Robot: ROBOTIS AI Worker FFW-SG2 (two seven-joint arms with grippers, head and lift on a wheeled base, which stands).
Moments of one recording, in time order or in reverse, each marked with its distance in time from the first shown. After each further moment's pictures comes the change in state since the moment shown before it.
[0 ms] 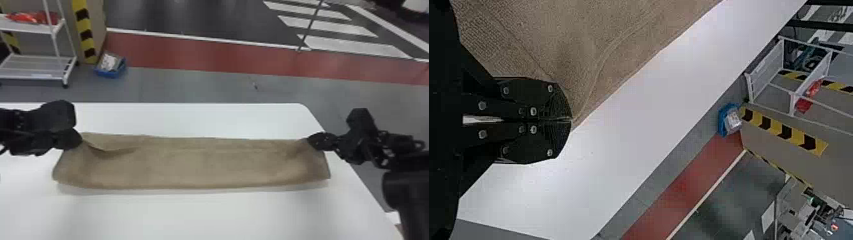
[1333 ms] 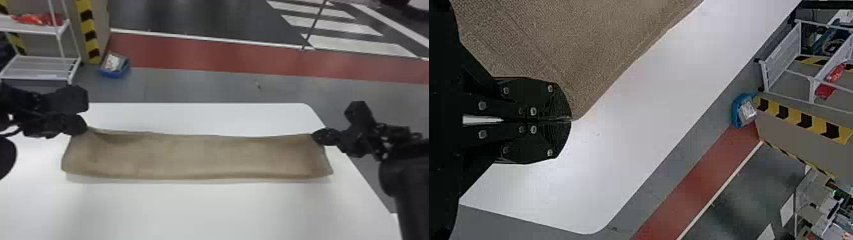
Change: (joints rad) left arm -0.134 0.006 -0.057 0.132 -0.044 0.014 0.025; right arm -0.113 0.009 0.013 0.127 0.094 0.015 -0.024
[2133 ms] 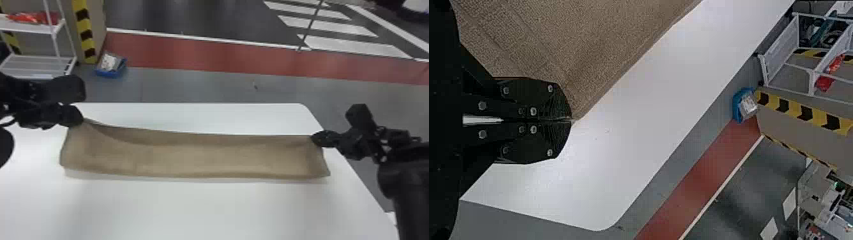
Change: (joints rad) left arm -0.036 -0.003 -0.016 -0.003 -0.004 0.037 -0.001; right arm -0.001 -0.004 -0.037 0.028 -0.011 -0.014 0.000
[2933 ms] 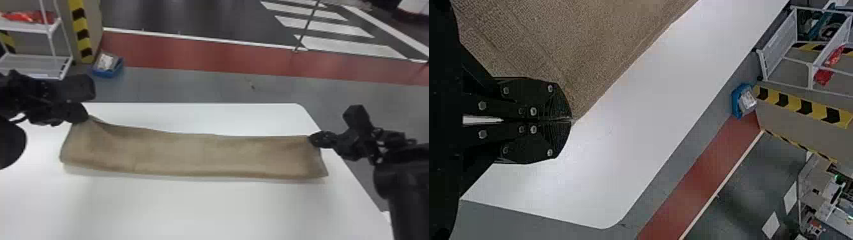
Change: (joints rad) left arm -0.044 -0.027 -0.046 0.070 -0.024 0.020 0.060; right arm -0.002 0.009 -0.017 0.007 0.002 0.006 -0.010
